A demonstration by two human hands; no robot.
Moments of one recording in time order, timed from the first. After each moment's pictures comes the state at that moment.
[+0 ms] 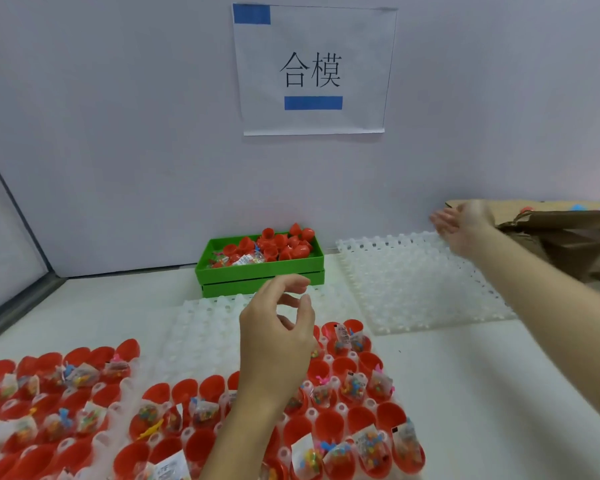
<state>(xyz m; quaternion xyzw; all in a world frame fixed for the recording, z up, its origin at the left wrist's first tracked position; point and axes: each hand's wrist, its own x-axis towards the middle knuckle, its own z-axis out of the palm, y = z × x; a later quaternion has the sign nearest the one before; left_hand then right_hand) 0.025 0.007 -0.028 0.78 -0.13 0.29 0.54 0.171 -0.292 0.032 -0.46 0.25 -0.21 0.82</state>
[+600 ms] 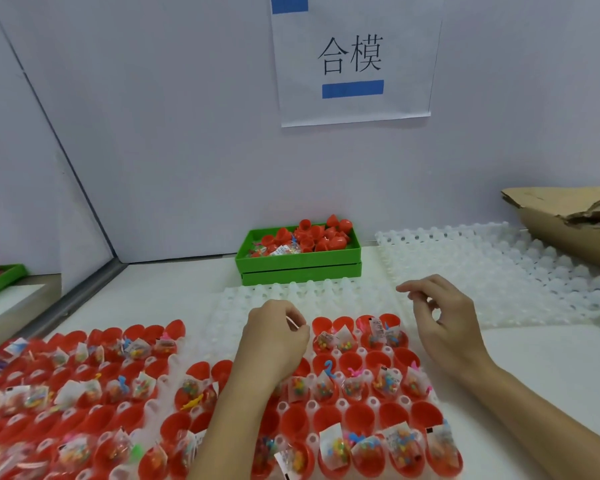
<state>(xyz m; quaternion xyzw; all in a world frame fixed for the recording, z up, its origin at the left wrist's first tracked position) 0.036 0.048 -0.031 0.94 0.02 0.09 0.33 0.075 -0.184 -0.088 -0.81 -0.13 -0.35 0.45</state>
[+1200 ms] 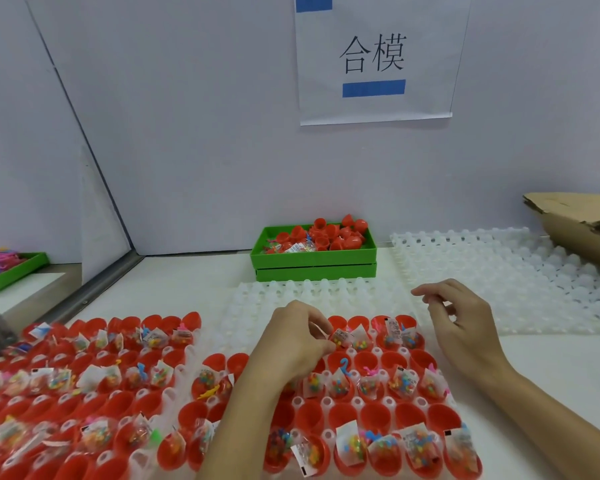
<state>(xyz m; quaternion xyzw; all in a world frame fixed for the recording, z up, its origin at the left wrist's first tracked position) 0.036 0.051 -0.031 0.94 -0.03 -0.01 0.35 0.078 -0.186 -0.090 -0.82 -0.12 -0.32 0.46</state>
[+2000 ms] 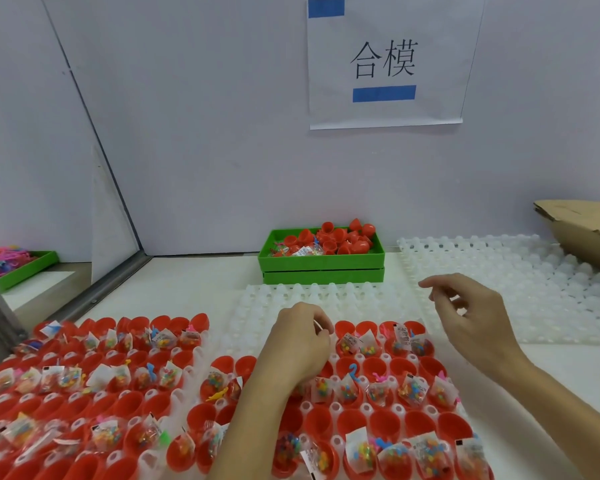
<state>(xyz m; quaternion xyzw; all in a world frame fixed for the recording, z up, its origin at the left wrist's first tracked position) 0.039 0.052 -0.035 0.94 -0.01 0.04 0.34 0.075 -0.183 -0.064 -0.82 -0.14 -0.30 0.46</state>
